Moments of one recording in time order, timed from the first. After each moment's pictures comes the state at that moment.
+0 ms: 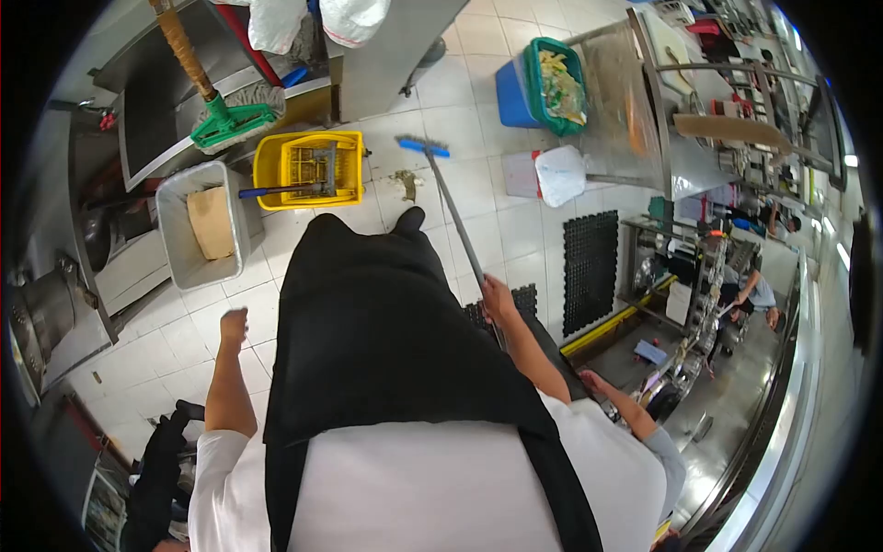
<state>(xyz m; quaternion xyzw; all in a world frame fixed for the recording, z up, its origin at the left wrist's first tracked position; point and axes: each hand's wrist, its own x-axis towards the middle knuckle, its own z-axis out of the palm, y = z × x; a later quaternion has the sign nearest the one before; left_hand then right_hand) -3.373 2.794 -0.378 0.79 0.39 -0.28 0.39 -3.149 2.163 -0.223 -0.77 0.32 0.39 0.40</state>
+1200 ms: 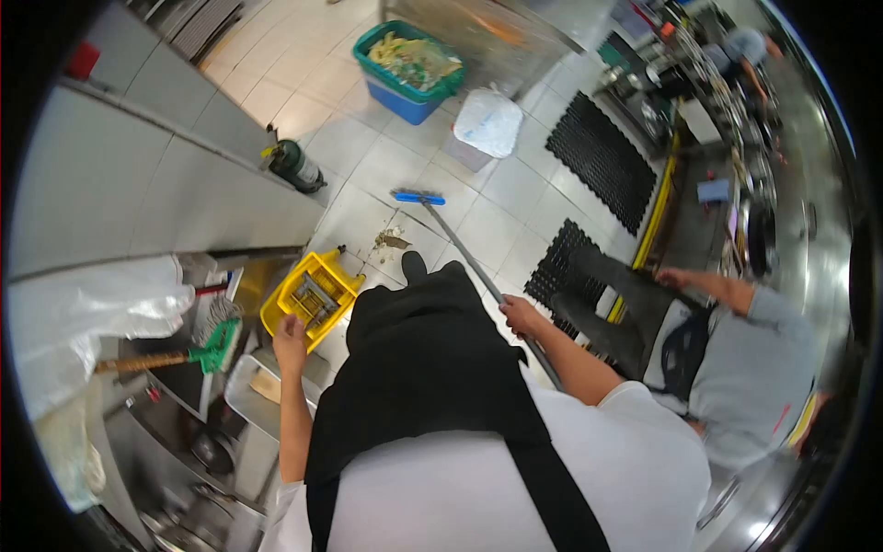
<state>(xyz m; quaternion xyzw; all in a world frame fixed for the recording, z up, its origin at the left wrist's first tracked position) -3.005 2.600 -0.258 0.91 0.07 -0.16 0.38 -3.199 2.098 -0.213 -0.64 0.46 0.35 0.51</state>
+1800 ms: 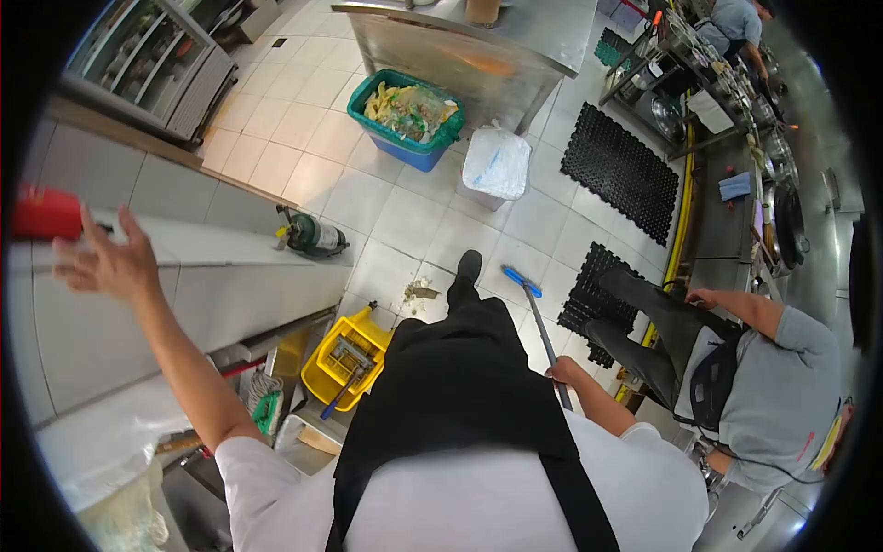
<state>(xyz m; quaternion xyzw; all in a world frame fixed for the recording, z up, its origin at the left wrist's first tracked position) -2.612 2.461 0.095 0.79 -0.10 0.59 -0.10 -3.232 2.030 -0.251 -0.57 0.56 0.42 0.44</state>
